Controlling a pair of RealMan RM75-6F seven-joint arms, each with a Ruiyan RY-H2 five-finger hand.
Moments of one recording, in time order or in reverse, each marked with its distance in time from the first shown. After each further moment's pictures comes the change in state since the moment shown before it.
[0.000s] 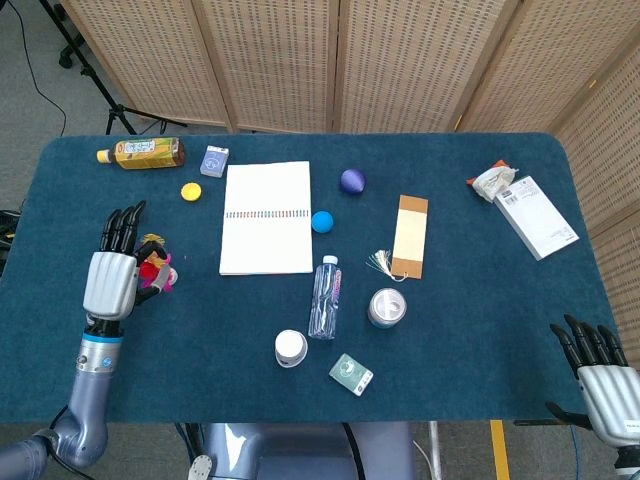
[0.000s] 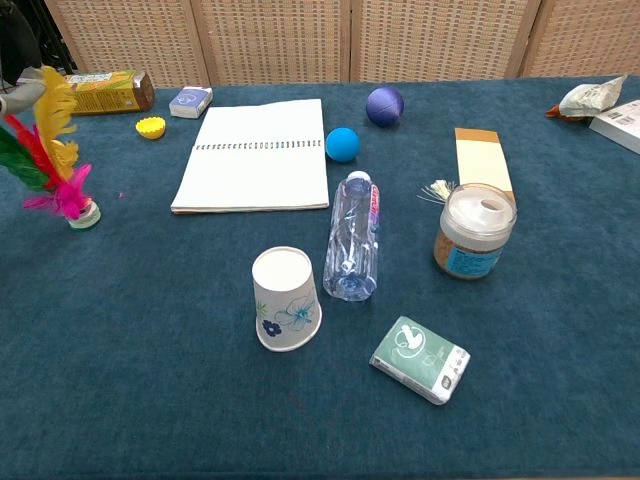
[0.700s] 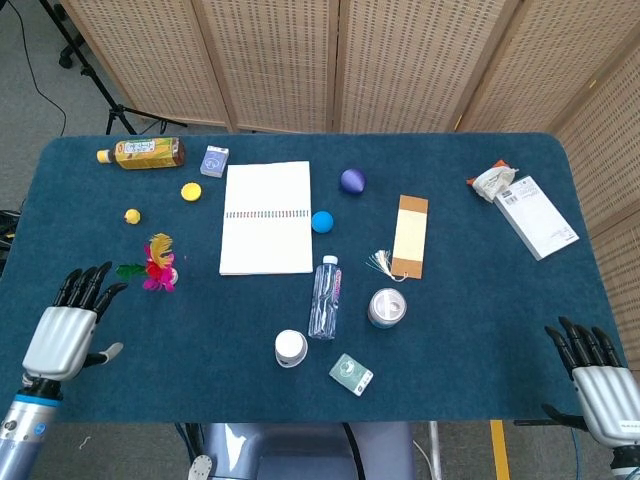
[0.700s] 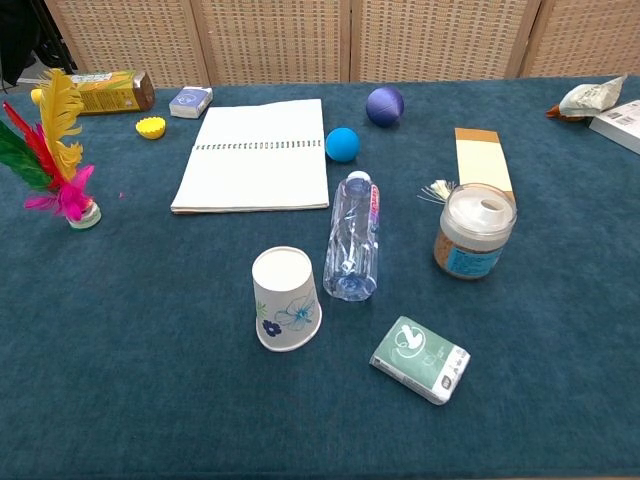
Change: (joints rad) left arm 0.195 0.429 0.241 -0.460 0.007 -0.069 0.203; right arm 0.007 0.000 -0.004 -0.013 0.009 -0.024 -0.015
